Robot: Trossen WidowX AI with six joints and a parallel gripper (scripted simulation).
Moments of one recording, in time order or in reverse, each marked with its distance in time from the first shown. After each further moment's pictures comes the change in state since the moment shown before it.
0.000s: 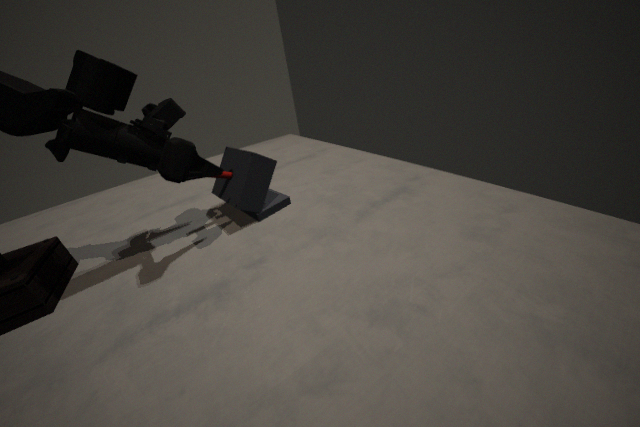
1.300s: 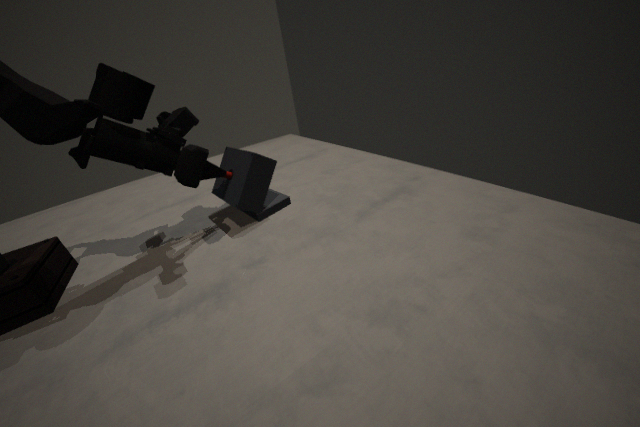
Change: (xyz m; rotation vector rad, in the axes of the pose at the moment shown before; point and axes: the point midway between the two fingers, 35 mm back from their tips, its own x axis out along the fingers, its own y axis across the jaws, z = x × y) arm 0.024 0.003 -0.003 -0.008 0.000 0.006
